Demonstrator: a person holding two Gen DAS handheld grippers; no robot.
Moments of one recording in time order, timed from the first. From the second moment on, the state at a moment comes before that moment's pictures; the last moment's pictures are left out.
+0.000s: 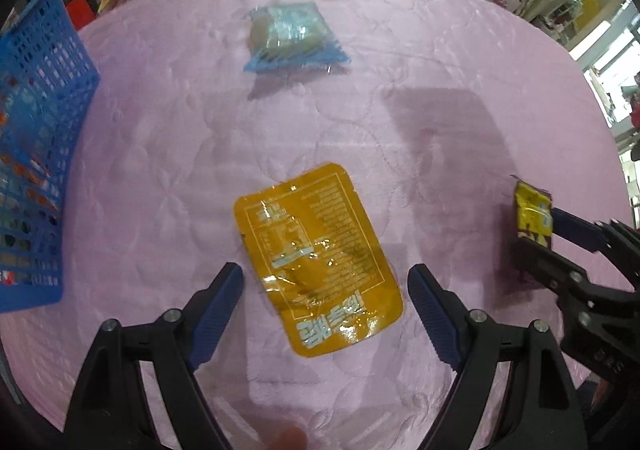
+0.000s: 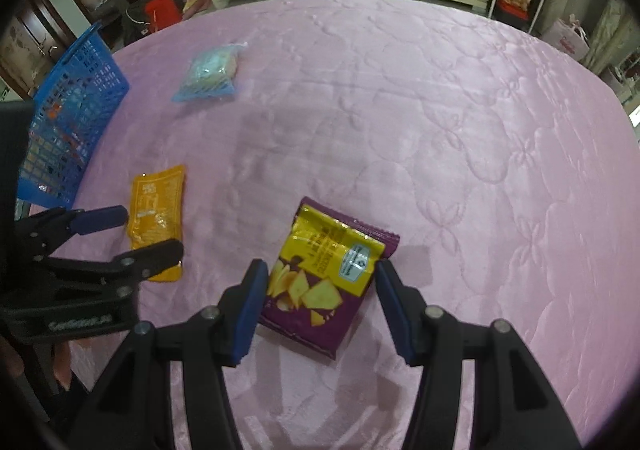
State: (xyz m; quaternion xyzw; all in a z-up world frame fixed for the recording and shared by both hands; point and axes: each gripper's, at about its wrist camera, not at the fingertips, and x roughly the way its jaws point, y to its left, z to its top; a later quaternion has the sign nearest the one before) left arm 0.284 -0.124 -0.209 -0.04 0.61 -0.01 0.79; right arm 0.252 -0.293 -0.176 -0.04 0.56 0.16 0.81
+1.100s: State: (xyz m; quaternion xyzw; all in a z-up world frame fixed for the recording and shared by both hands) left arm 0.287 -0.129 -0.208 0.00 0.59 -0.05 0.81; right arm 0.250 -0.258 -0.184 -0.02 0.55 0.21 0.80
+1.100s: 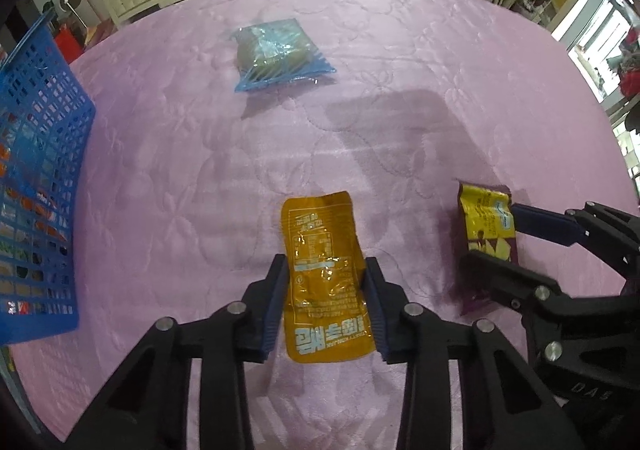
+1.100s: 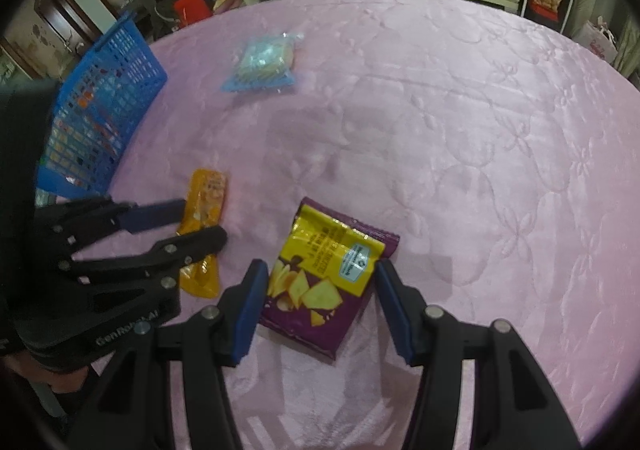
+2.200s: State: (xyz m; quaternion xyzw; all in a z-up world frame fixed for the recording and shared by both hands) left arm 0.177 0.003 -0.046 -0.03 0.43 -0.09 0.90; right arm 0.193 -0.136 -0.052 -0.04 0.46 0.26 0.85
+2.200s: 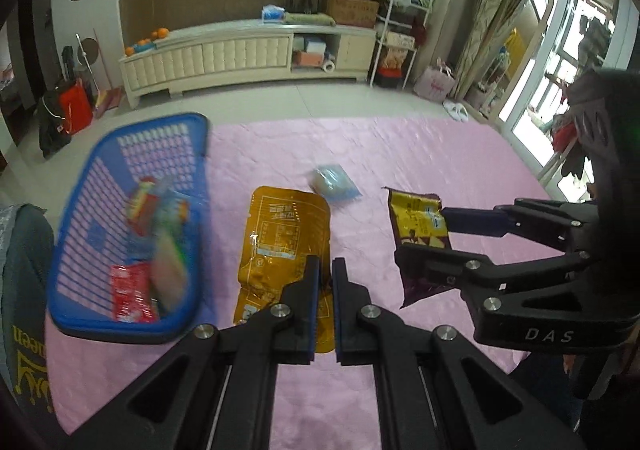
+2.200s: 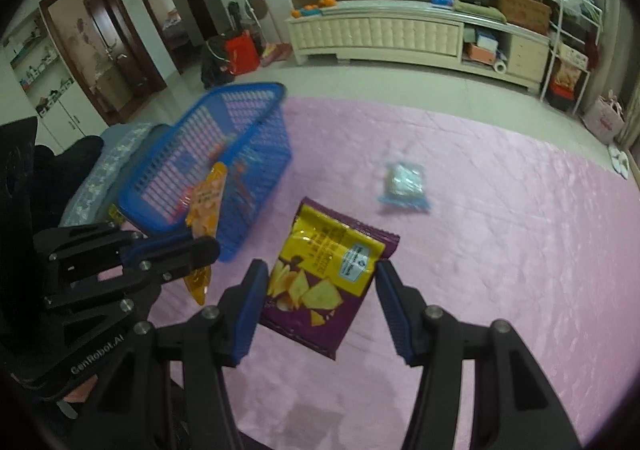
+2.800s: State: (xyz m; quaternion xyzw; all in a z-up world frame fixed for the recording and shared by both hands) left arm 0.180 0.124 -0.048 -0.07 0.43 -0.04 0.90; right arm 0.208 -0.031 -0.048 -0.04 0.44 0.32 0.84
